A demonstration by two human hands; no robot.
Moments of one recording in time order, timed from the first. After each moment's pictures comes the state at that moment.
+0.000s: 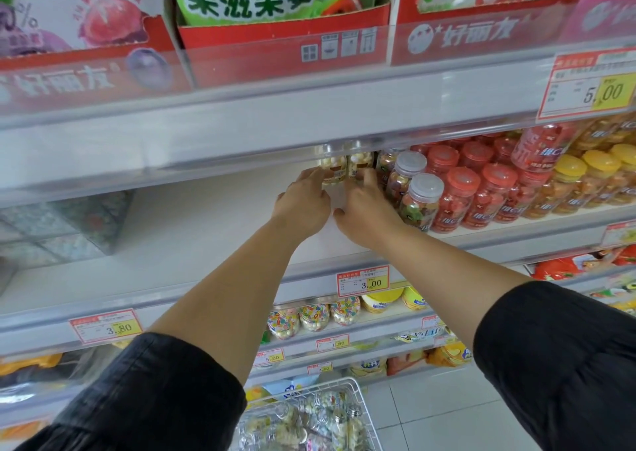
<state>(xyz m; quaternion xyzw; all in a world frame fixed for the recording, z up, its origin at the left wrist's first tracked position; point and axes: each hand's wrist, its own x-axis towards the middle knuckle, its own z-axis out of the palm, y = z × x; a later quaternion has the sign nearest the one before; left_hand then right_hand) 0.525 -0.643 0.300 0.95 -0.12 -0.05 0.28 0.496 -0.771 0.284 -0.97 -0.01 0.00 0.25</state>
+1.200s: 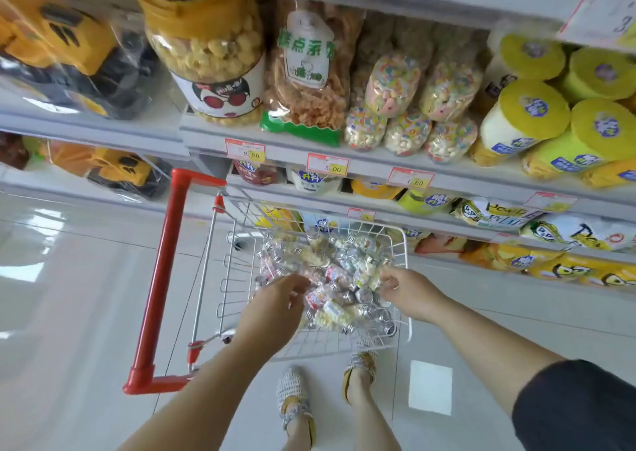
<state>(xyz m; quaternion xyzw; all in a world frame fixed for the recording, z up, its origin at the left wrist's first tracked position) 0.161 -0.500 0.000 0.90 0.14 -0.23 0.35 0.247 -0.749 -0.042 -0.87 0.00 0.44 0.22</state>
